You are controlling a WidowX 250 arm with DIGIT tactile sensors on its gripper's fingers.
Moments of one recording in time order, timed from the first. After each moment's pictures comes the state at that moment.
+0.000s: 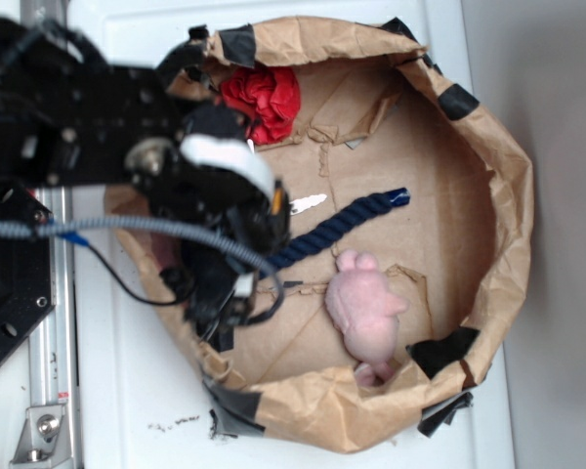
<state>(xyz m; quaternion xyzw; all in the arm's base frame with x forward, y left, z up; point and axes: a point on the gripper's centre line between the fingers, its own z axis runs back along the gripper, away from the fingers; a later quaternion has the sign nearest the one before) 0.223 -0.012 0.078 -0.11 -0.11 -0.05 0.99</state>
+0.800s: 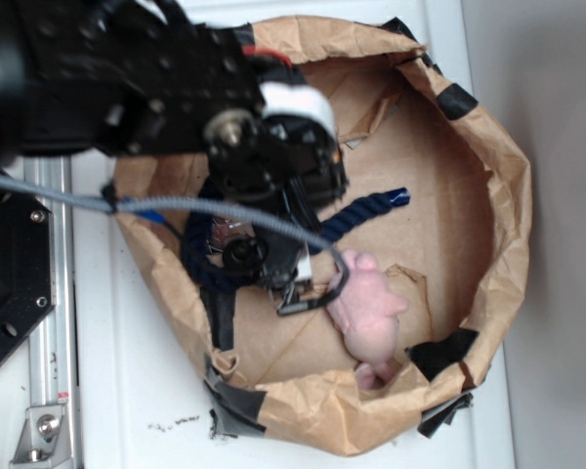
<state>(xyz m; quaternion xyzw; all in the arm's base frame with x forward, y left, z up) 0.246 -0.011 0.055 -0.10 -0.09 -0.01 0.99</state>
